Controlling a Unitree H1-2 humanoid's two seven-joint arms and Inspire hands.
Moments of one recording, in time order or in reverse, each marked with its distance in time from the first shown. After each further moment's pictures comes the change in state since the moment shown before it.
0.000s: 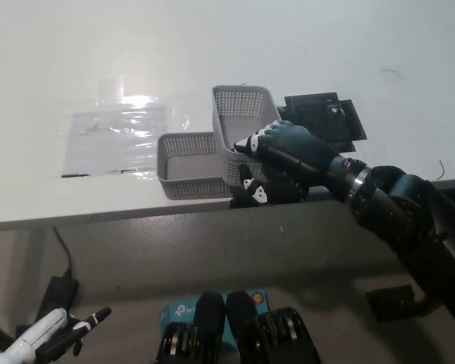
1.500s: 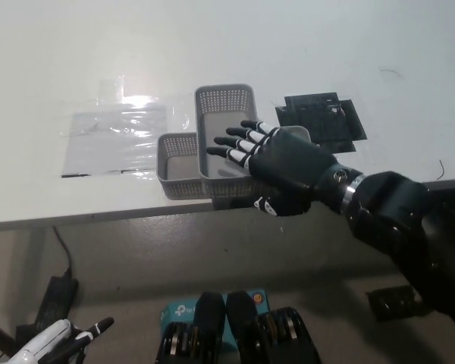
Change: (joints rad) left_arm 0.024 -0.004 -0.006 0.000 0.004 -0.006 -0.021; right_arm 0.012 -0.026 0.038 -0.270 -0.312 0.203 0.198
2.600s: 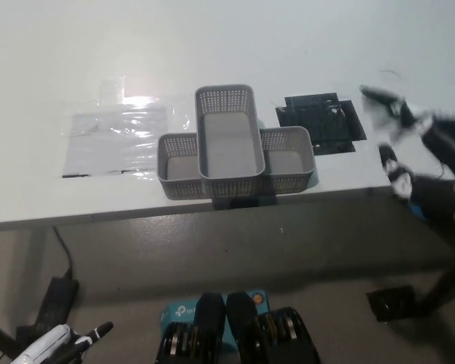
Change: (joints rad) left_arm 0.016 -0.002 0.002 0.001 -0.001 -0.002 0.000; right_arm 0.376 -0.007 -0.582 -0.524 0.435 0.408 0.224
